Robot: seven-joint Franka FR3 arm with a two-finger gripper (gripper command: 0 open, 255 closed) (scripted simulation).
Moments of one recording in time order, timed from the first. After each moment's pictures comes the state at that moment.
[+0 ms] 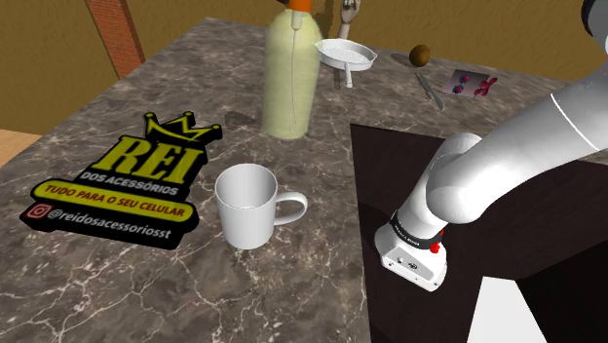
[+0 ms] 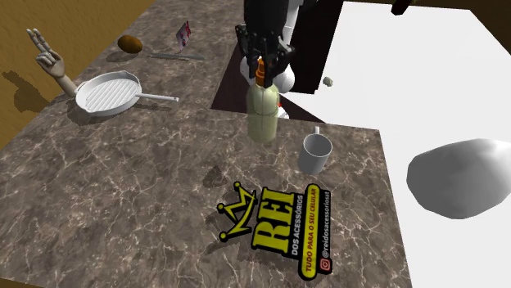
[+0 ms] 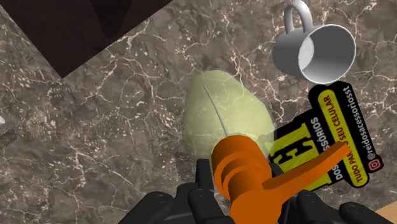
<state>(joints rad) 0.14 -0.41 0.38 -1.57 0.13 1.25 0.58</state>
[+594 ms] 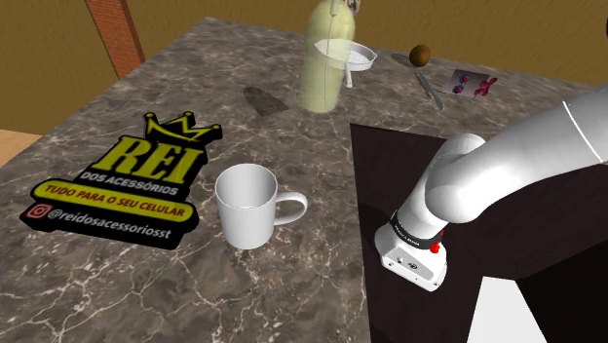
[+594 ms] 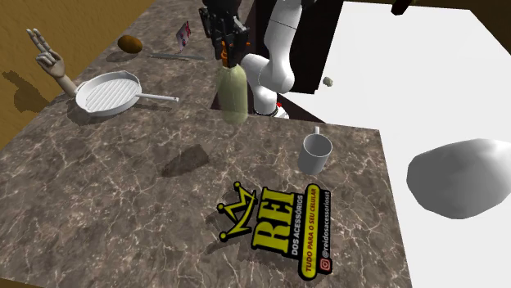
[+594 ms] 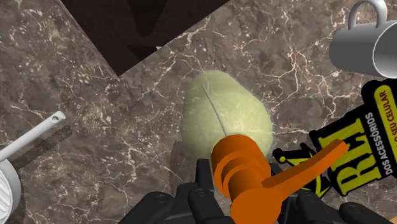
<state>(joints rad) 0.11 -0.51 0.20 -1.66 0.09 1.23 0.36</state>
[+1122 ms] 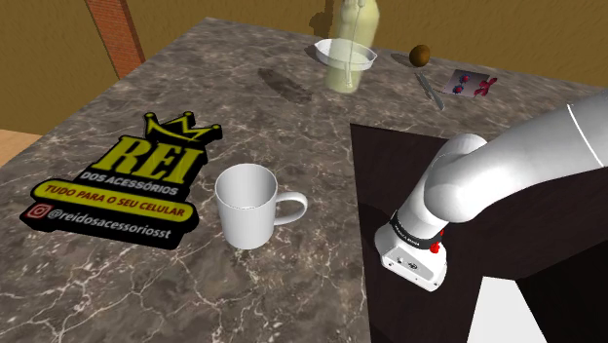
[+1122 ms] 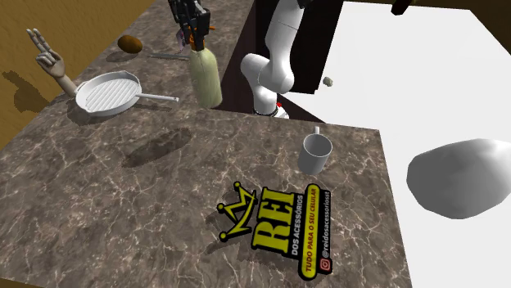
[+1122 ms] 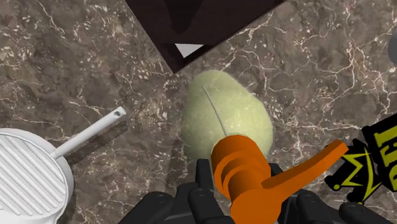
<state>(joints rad) 0.08 -0.55 0.02 -1.70 0.01 1.22 0.14</state>
